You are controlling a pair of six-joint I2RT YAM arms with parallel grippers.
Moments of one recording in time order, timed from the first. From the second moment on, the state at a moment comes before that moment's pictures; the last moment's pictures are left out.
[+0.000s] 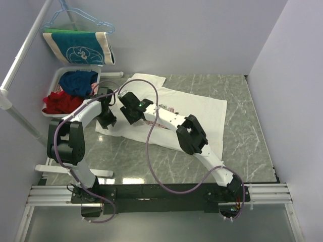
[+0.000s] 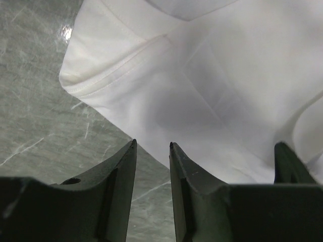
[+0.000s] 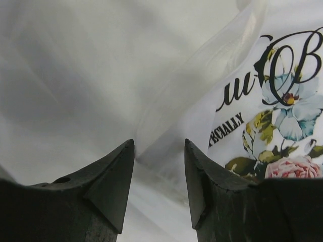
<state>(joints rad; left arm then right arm) -0.14 1.72 1.22 -0.78 -0.21 -0.73 0.89 2.49 2.23 -0.65 0.18 0.13</state>
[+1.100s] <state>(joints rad) -0.13 1.78 1.14 -0.79 -0.21 -0.72 0.73 2.53 2.24 -0.62 0.36 0.17</state>
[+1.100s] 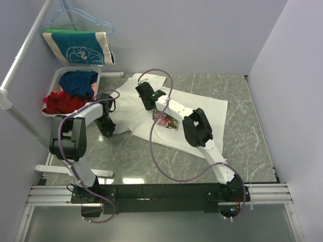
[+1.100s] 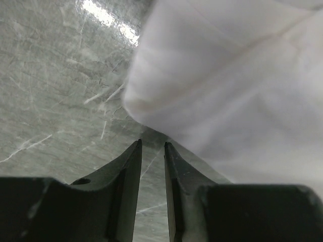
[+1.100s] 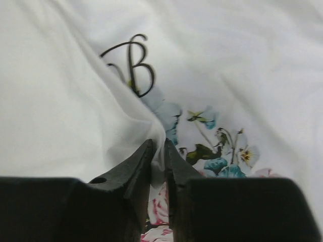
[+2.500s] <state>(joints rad) -0.13 1.90 1.29 -0.70 -0.11 -0.61 0.42 1.76 1.21 -0.79 0.11 0.58</state>
